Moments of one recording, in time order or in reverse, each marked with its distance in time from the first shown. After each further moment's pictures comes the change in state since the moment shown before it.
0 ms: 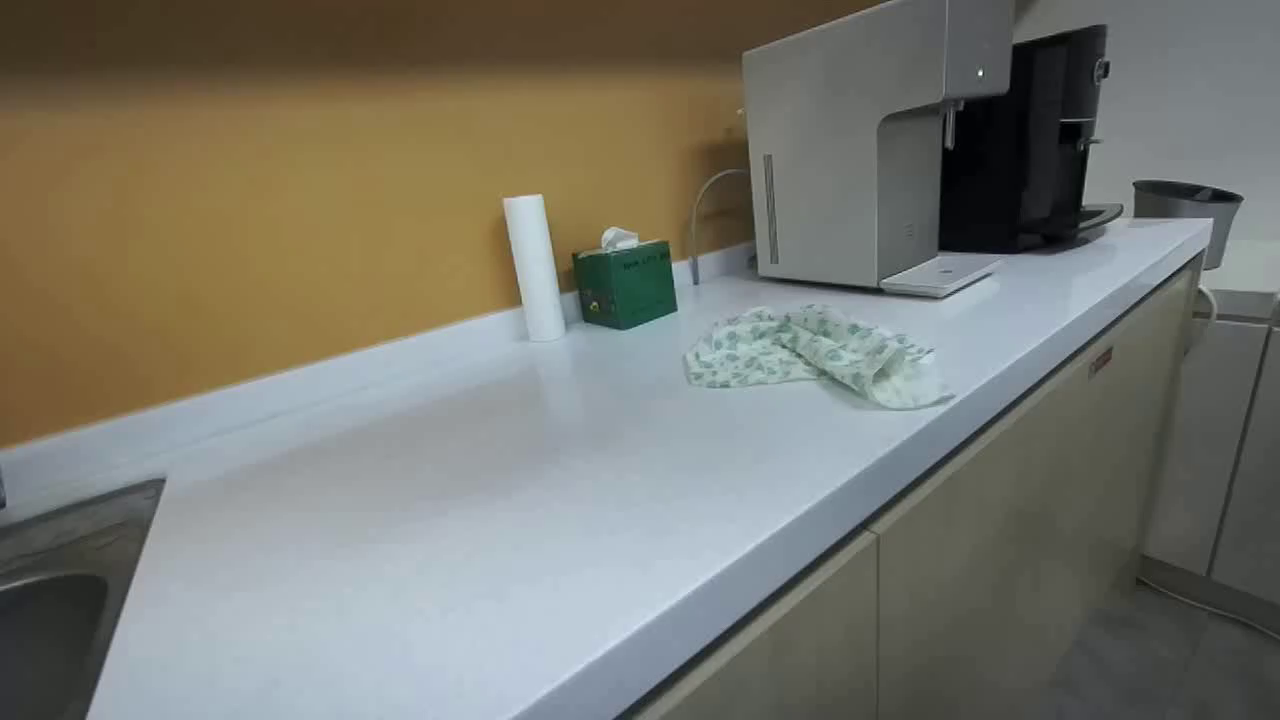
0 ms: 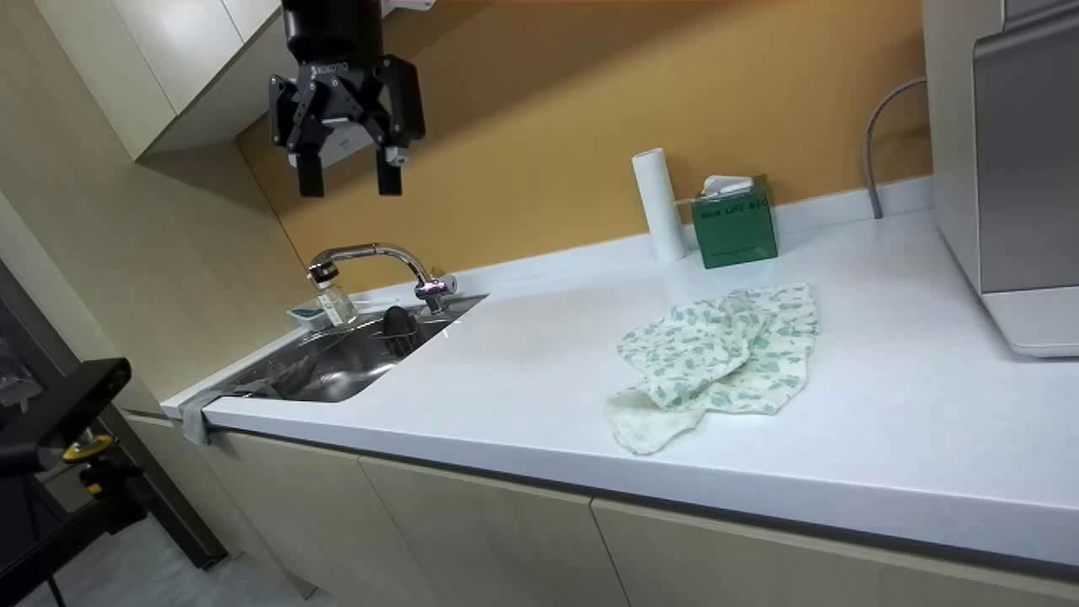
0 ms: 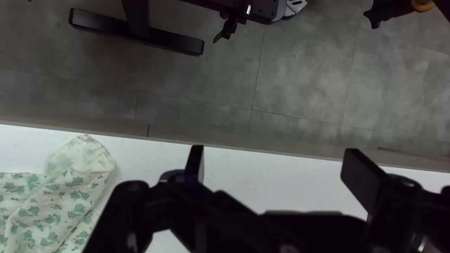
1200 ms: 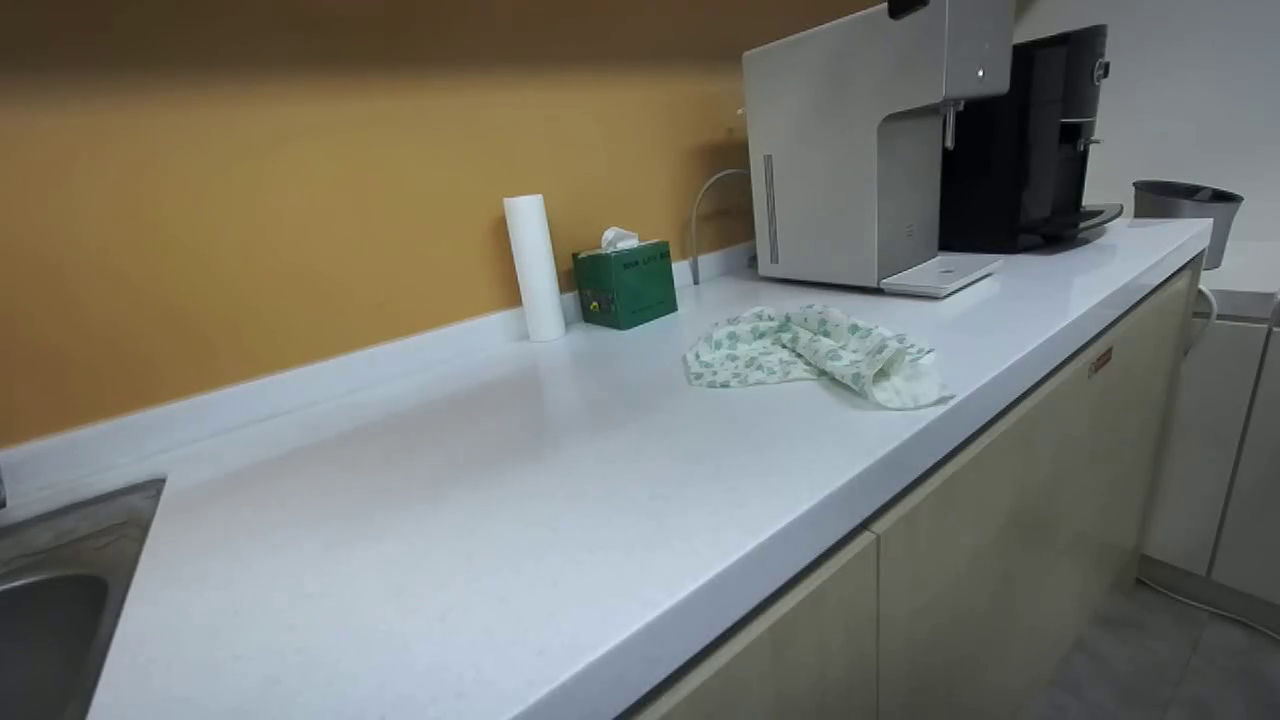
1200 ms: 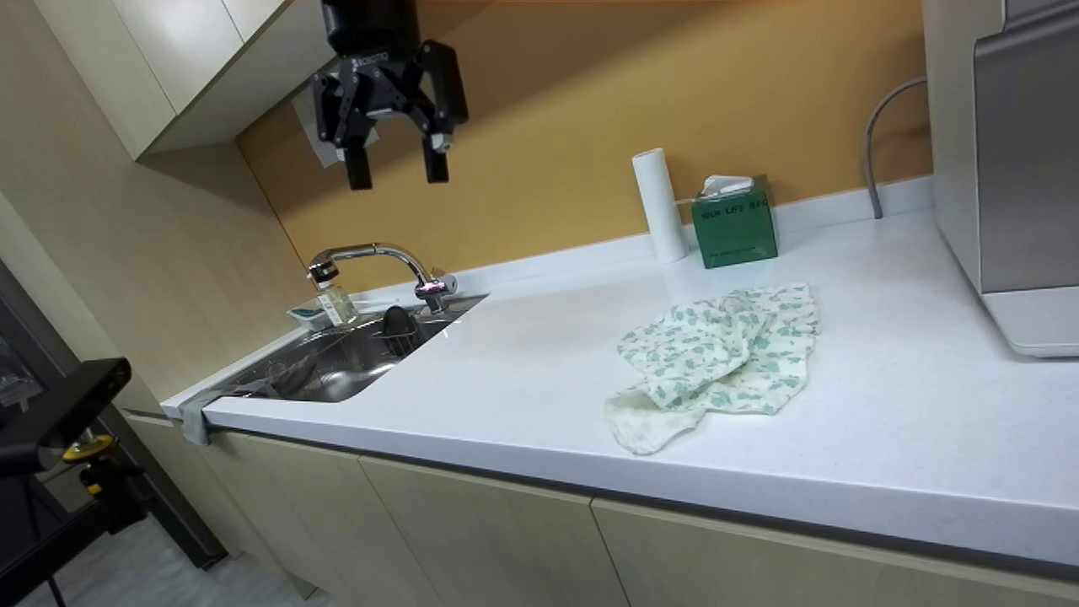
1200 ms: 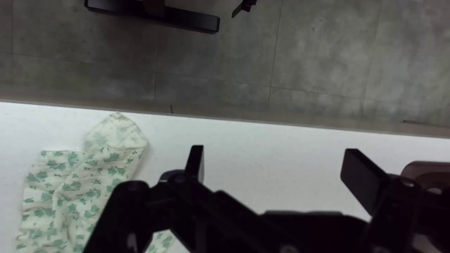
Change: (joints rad) arm -0.052 0.011 0.006 -0.003 -0.051 0.088 0.015
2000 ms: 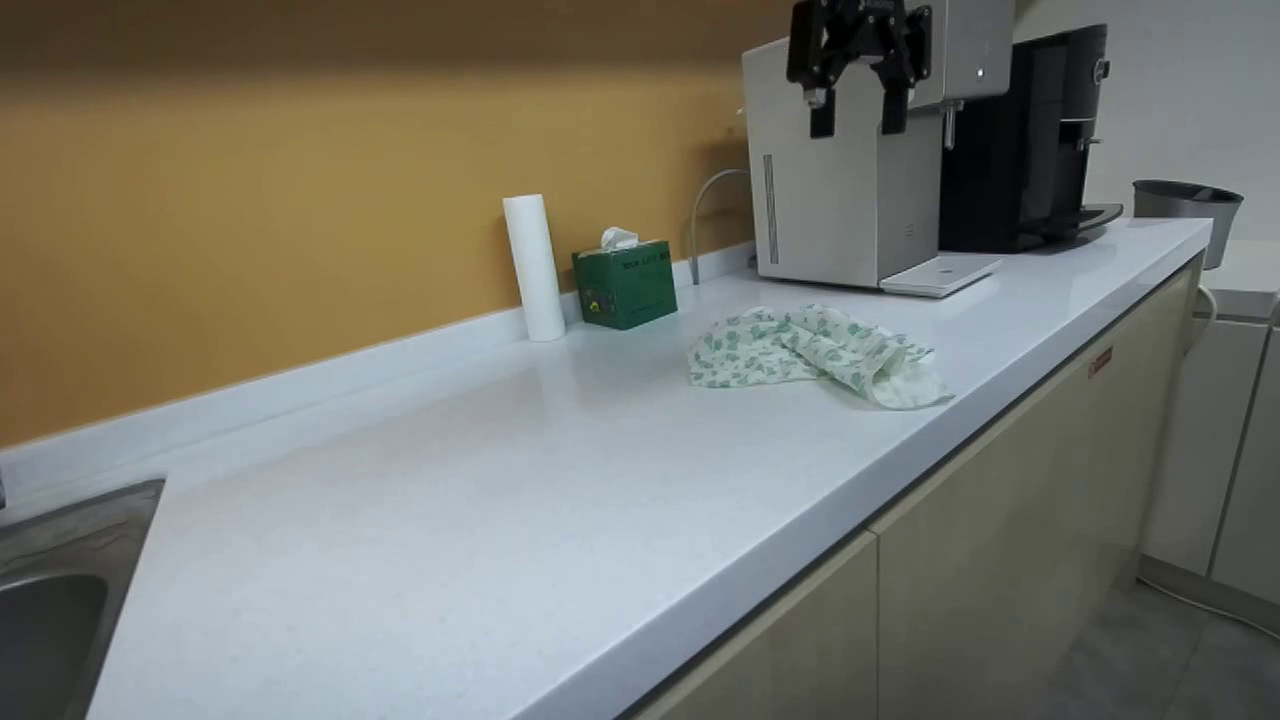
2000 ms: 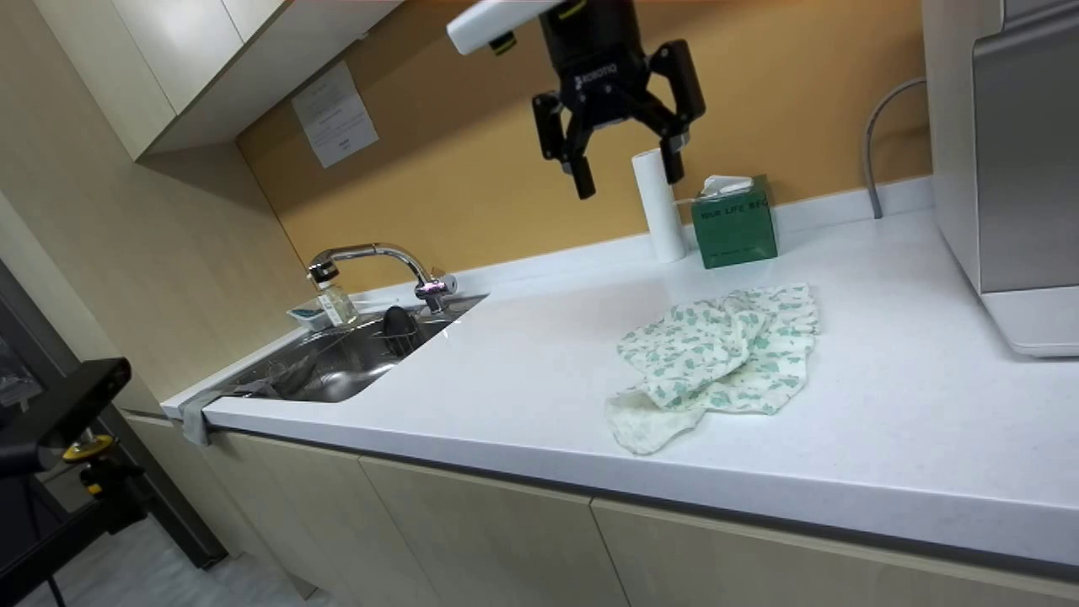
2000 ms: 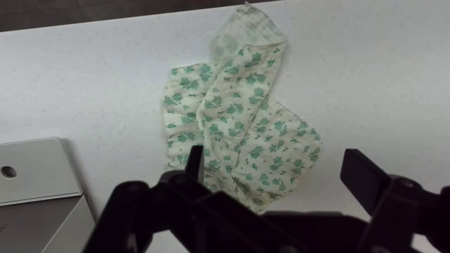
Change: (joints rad) arm -0.151 0.200 -0.083 0.004 -0.153 0.405 0.012
